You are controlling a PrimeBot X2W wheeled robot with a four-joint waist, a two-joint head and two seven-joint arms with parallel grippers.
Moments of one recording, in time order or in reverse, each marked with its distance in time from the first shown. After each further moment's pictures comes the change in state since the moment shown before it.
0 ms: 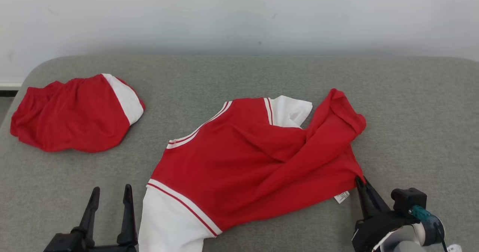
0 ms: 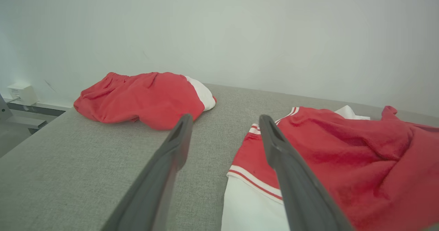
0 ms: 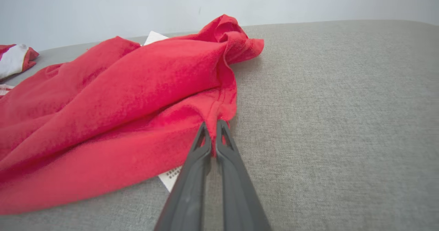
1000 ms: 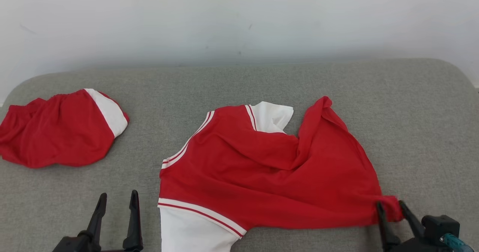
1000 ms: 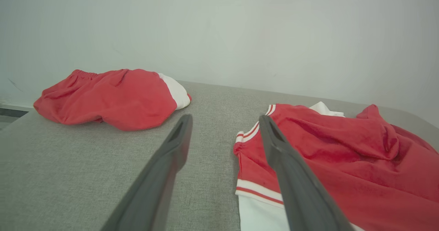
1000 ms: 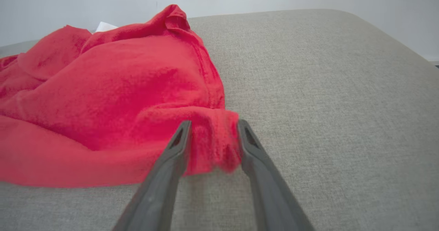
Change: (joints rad) left arm 0.010 -0.001 -0.028 0.027 -0.021 0.006 0.000; right arm 0.221 -0.058 -0.105 -0.206 -0.009 0.000 0.079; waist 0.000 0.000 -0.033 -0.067
